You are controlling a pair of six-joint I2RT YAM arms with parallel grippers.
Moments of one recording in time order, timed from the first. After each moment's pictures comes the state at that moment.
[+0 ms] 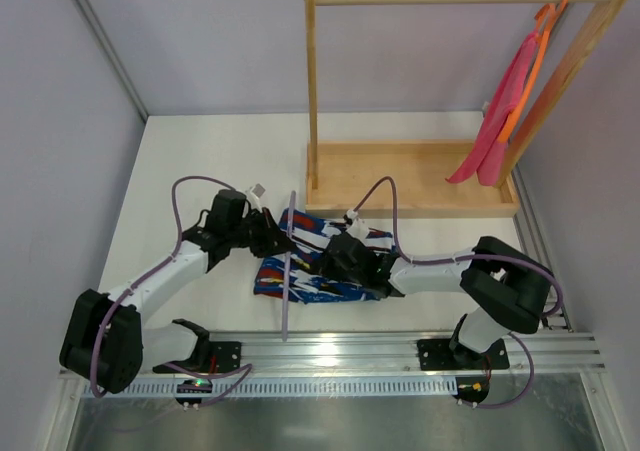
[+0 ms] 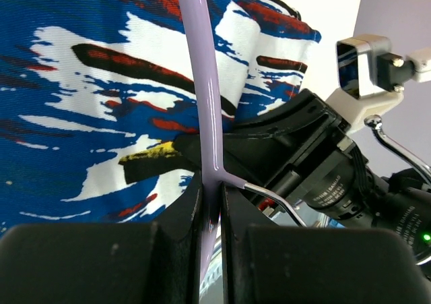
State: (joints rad) left arm -0.42 1.21 0.66 -0.20 0.49 -0.80; right arm 1.02 1.58 0.64 0.27 0.23 1.15
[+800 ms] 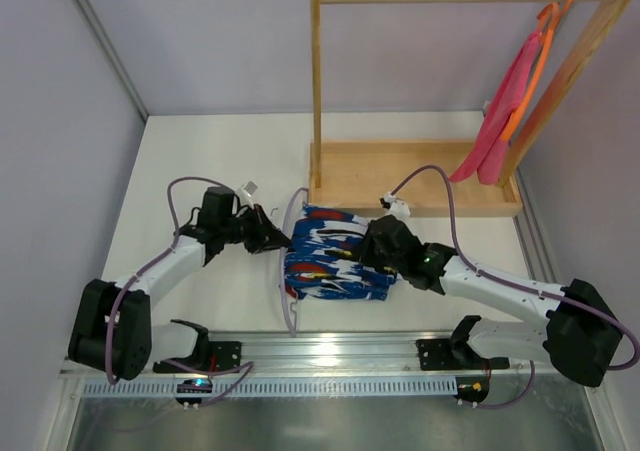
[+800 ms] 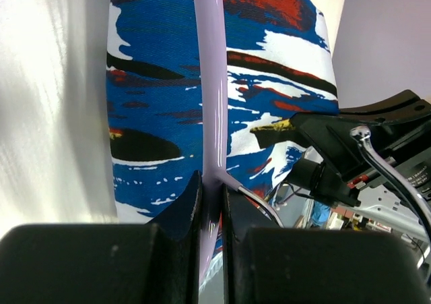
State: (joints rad) left arm -0.29 1.27 0.64 -0.16 0.63 -0.76; right arm 0.84 1.16 0.63 -0.18 0.23 0.89
